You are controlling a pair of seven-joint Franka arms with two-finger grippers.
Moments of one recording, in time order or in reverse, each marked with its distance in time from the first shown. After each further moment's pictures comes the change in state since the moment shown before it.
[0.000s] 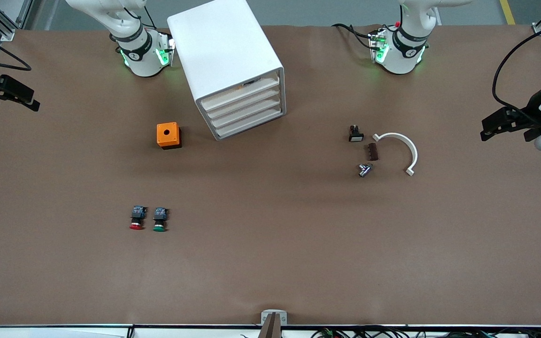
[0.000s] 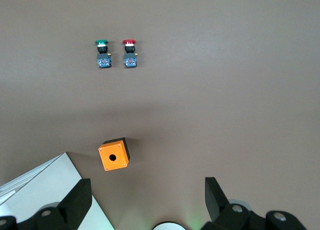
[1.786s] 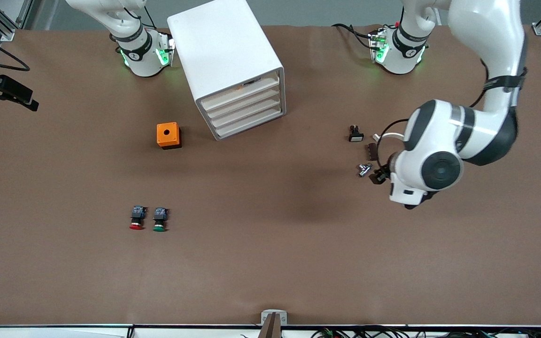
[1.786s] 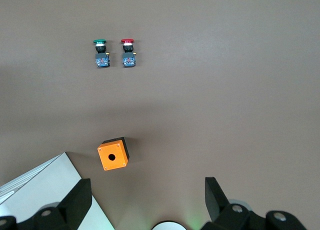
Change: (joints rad) left arm -0.305 0.428 -0.018 0.003 -0.015 0.000 -1.017; right arm -0.002 0.000 -0.005 -0.002 0.000 -0.002 0.000
